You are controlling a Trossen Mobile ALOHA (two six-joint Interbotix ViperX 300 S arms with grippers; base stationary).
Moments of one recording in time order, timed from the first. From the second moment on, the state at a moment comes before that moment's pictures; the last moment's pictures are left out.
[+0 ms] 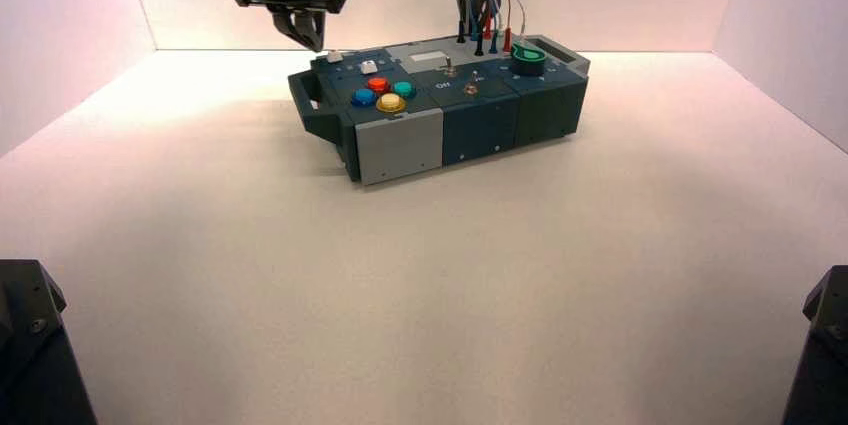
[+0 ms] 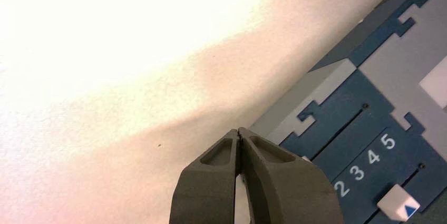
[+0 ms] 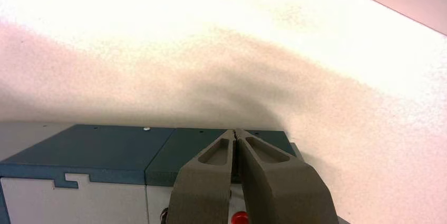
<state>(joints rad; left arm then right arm) -0.26 0.41 0.25 -0.17 0.41 0.24 0.31 1.08 -1.07 0.06 1.36 -0.08</state>
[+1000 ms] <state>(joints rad) -0.31 0.52 0.20 -0.17 0.33 0.23 0.31 1.08 -1.04 0.06 1.40 -0.09</state>
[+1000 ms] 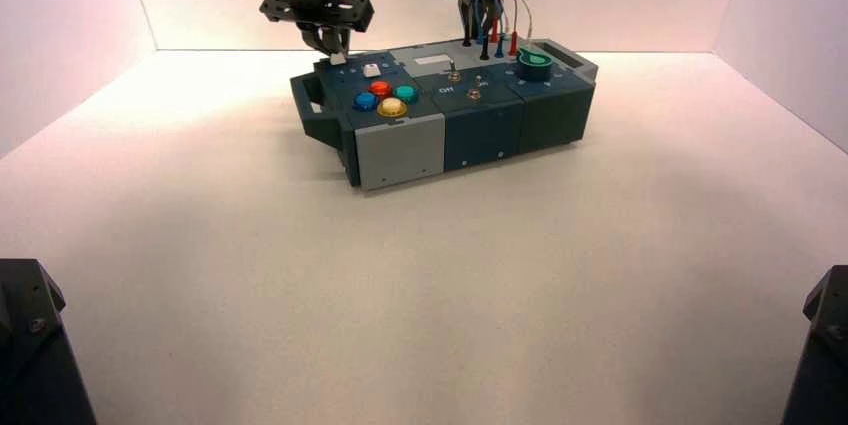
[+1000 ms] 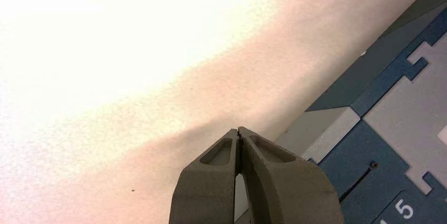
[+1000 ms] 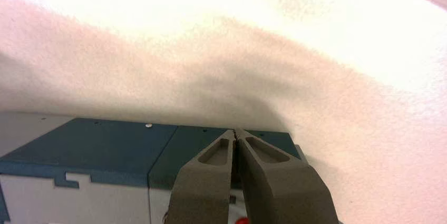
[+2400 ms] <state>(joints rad) -0.44 0.35 0.49 -0.17 0.29 0.21 0.31 0.45 0.16 0.06 0.86 -0.11</state>
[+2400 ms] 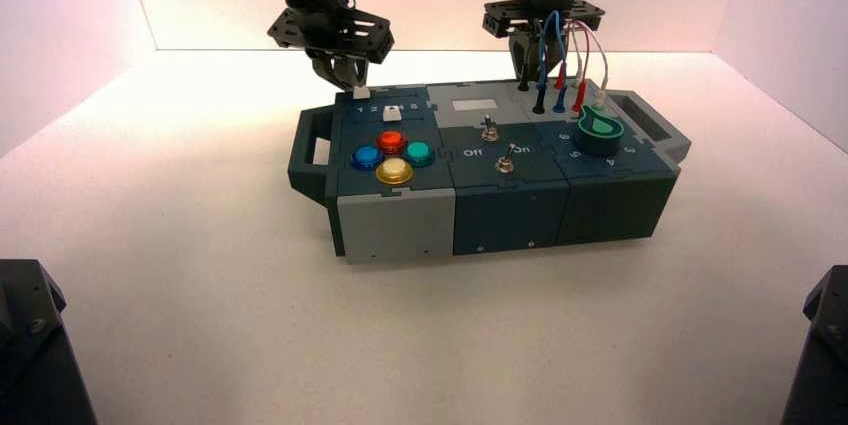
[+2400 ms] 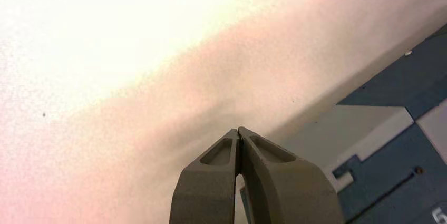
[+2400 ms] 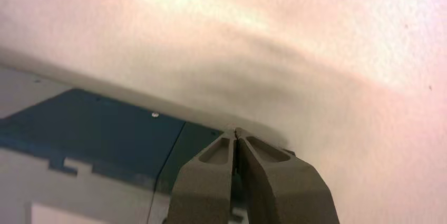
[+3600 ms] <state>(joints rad) -0.49 0.07 0.48 -0.15 0.53 0.20 0.32 0.00 0.29 0.06 0.95 -0.08</state>
